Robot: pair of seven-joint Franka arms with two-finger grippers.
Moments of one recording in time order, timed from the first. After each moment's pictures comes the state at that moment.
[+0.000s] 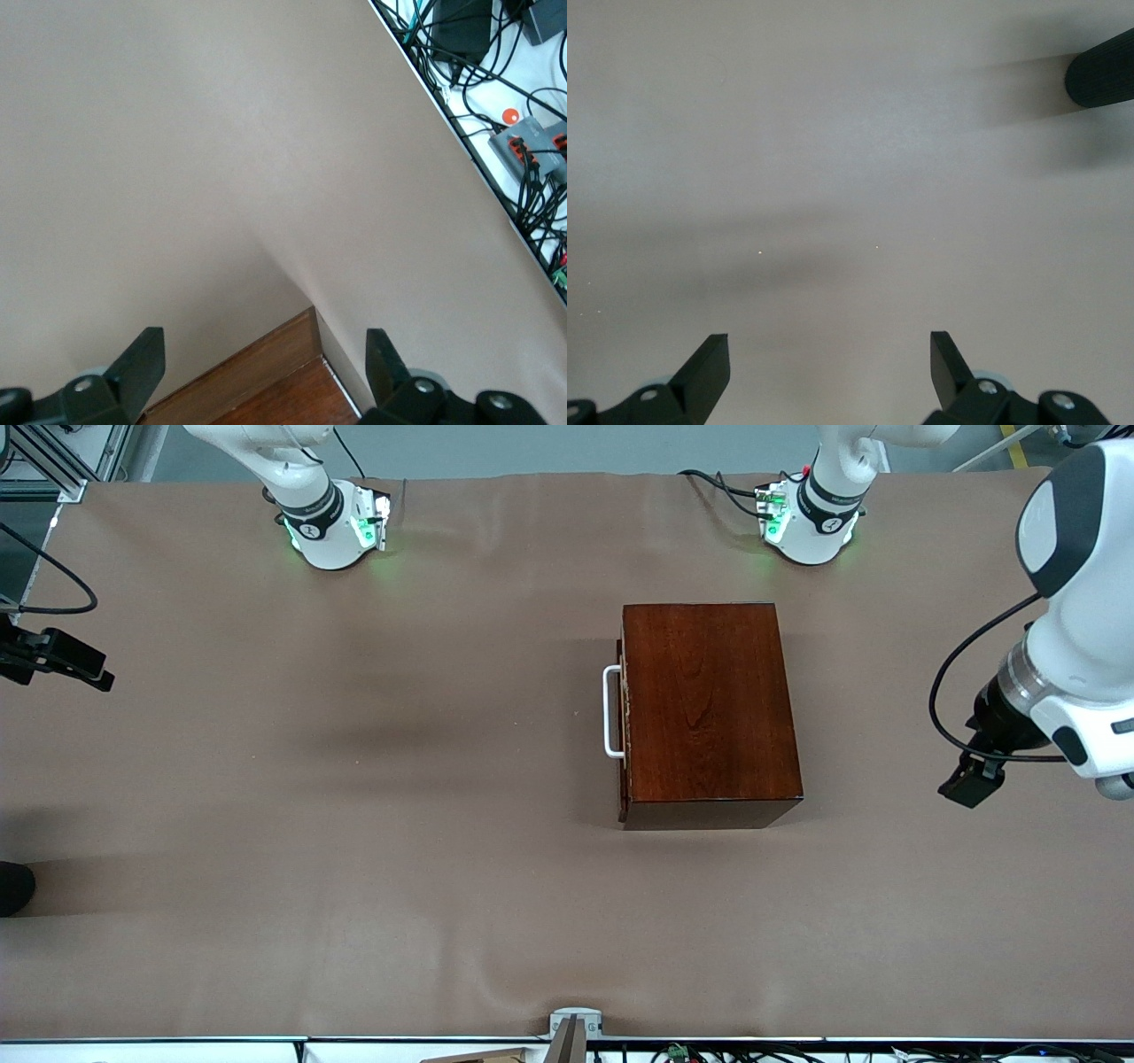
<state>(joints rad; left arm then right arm) -0.35 0.30 0.19 -1.27 0.09 1.62 -1.16 -0.08 0.06 0.02 -1.47 -0.03 1.53 0.04</state>
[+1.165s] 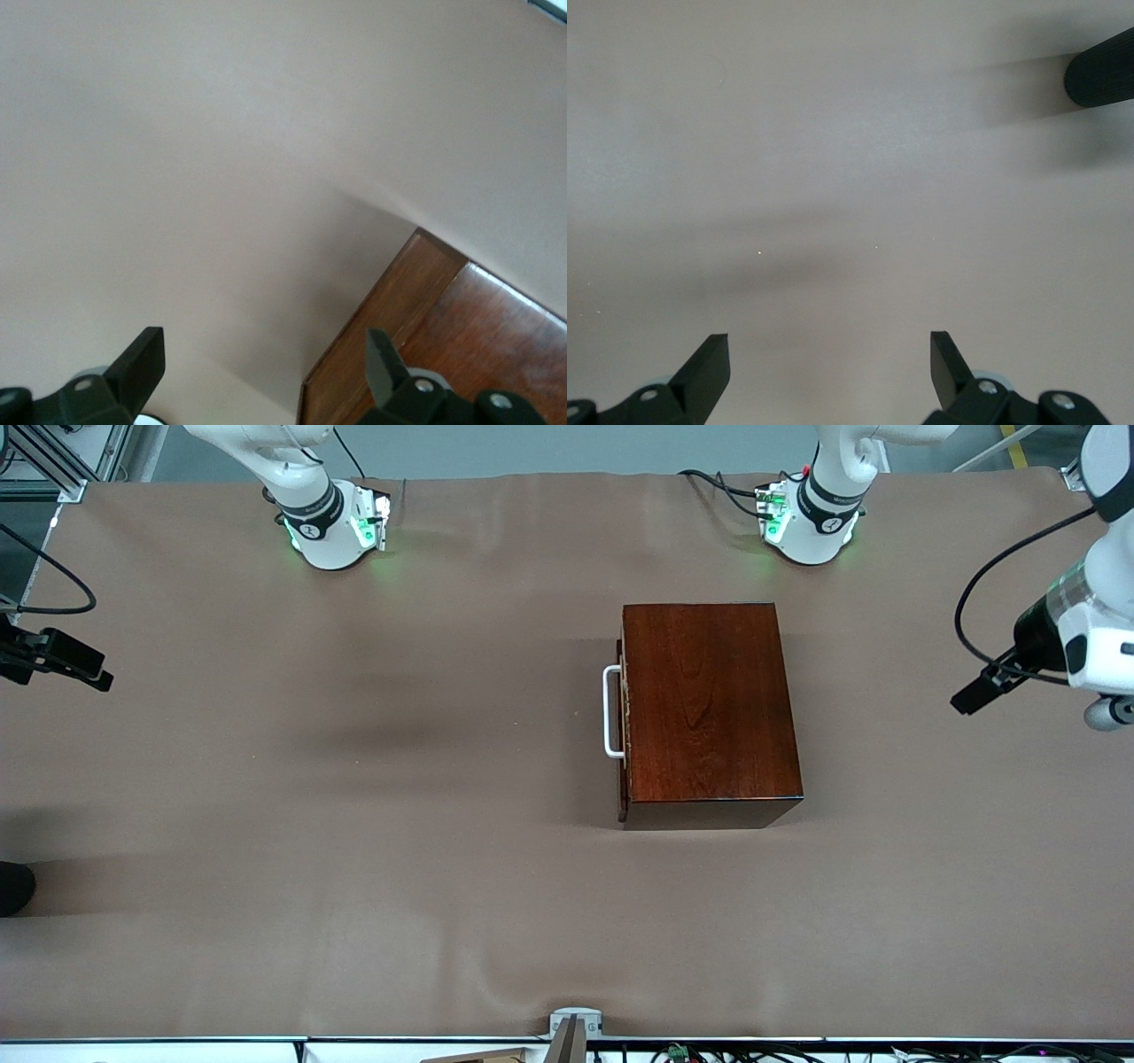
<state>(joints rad) -0.23 0.05 0.13 -1.56 0.09 1.57 -0.66 -0.08 0.06 0.02 -1.47 -0.03 1.53 0.04</state>
